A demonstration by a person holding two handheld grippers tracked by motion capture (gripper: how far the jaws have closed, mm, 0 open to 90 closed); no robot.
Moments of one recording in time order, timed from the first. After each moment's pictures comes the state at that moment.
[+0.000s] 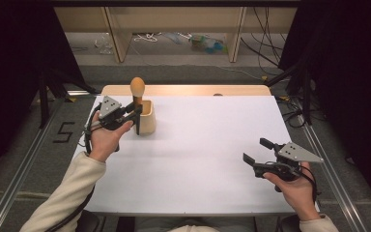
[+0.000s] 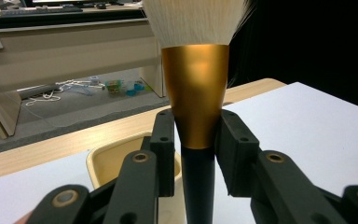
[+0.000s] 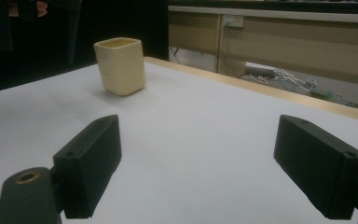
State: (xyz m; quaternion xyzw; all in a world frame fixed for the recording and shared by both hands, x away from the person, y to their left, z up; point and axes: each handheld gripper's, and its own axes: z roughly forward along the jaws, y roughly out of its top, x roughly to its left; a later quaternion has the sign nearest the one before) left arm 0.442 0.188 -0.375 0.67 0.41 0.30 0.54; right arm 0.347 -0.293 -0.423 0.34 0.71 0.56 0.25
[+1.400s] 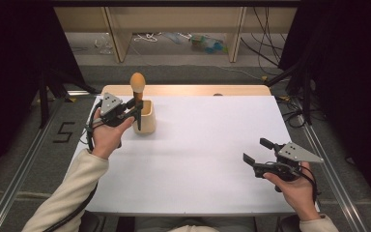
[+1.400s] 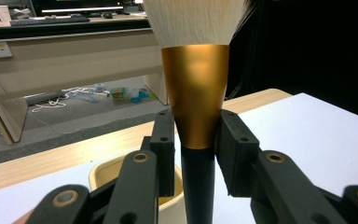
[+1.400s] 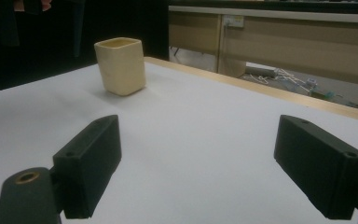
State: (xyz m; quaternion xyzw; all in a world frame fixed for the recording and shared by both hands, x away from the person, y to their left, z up) left arm 0.447 0.183 -0.370 0.66 0.41 0.31 0.55; right arm 0.347 -0.293 -0.423 0.34 0.71 0.56 0.25
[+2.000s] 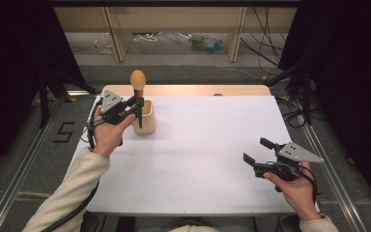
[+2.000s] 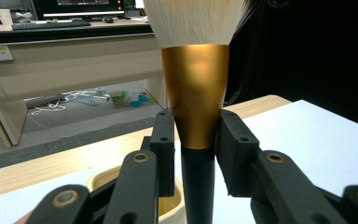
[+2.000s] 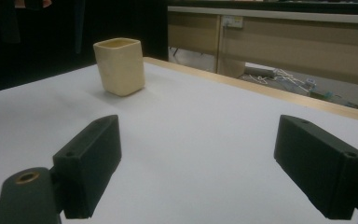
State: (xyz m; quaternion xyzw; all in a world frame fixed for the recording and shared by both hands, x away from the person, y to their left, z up) left arm 0.450 0.179 -0.365 0.65 0.41 0.31 0.55; right arm 0.347 -0.293 -0.423 0.34 0.71 0.56 0.25
